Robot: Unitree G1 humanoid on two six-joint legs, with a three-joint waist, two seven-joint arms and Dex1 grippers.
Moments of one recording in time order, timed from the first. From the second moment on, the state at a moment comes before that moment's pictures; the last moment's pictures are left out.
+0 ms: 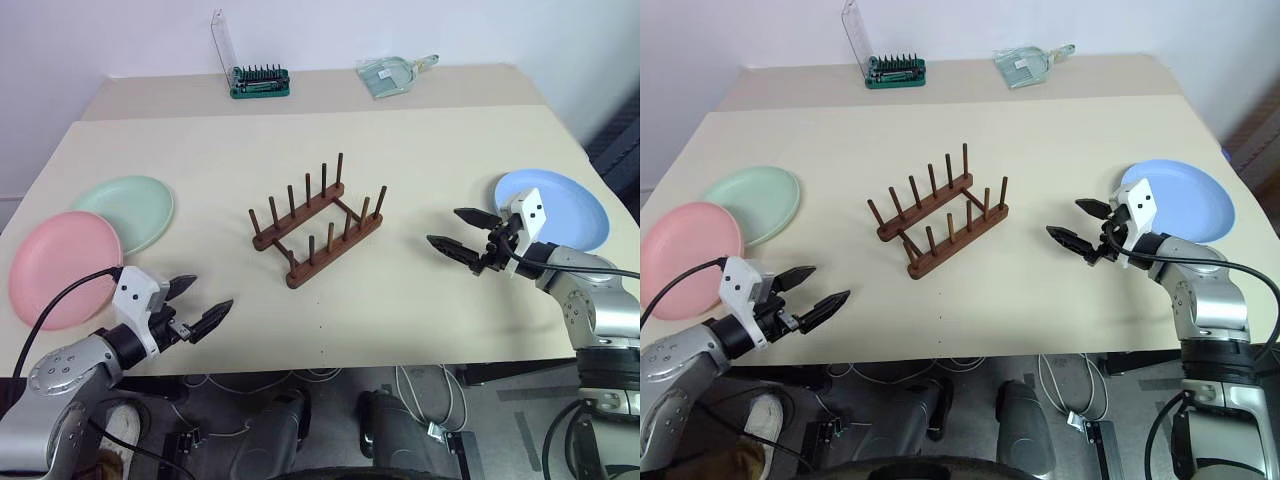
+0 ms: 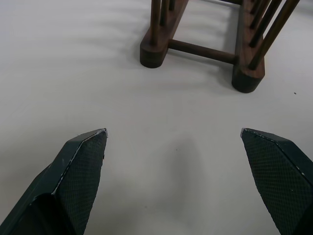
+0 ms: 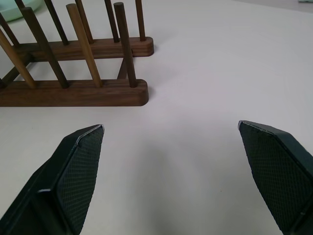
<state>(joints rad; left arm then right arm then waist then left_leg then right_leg) 0.26 0.63 0.33 -0.50 -0.53 0.51 -0.67 -0.35 -0.68 -0.19 0.16 0.42 0.34 0.95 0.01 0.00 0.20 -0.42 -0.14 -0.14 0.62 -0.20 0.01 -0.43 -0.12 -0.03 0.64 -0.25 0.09</state>
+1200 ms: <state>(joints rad) -0.23 0.41 -0.22 -0.09 -0.18 0.34 -0.69 -0.01 -0.58 -0.23 -0.30 0.52 0.42 0.75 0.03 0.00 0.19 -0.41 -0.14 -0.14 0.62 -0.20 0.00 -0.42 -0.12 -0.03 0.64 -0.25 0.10</state>
